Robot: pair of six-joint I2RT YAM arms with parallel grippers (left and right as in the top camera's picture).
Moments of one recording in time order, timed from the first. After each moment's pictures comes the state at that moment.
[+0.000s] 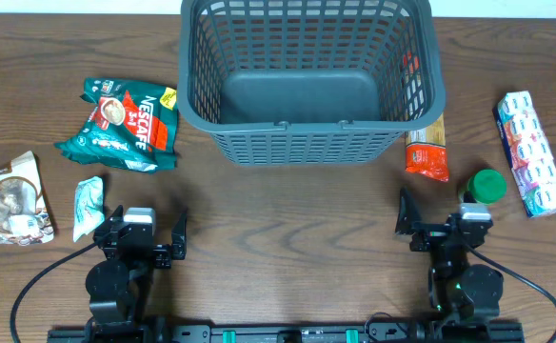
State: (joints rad) left arm 0.04 0.01 0.13 -0.44 0.07 0.10; right arm 0.00 0.01 0.08 -0.15 0.01 0.11
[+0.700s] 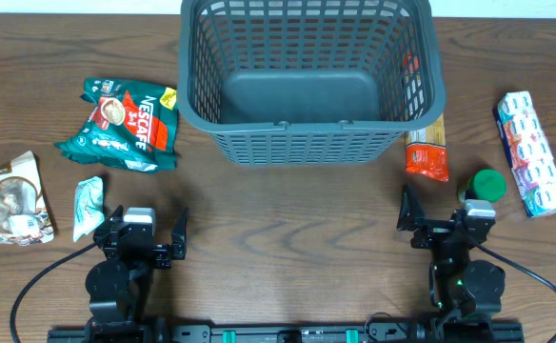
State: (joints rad) left arm 0.04 0.01 0.13 -0.44 0.07 0.10; right arm 0.00 0.08 0.10 -0.14 0.02 0.15
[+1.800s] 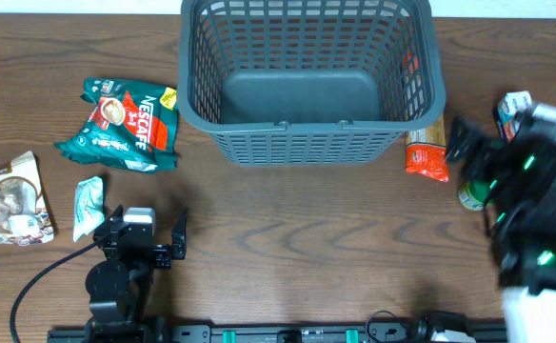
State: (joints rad) left arm 0.04 0.01 0.13 -0.44 0.07 0.10; right arm -0.16 0.95 1.06 -0.58 0.04 0.14
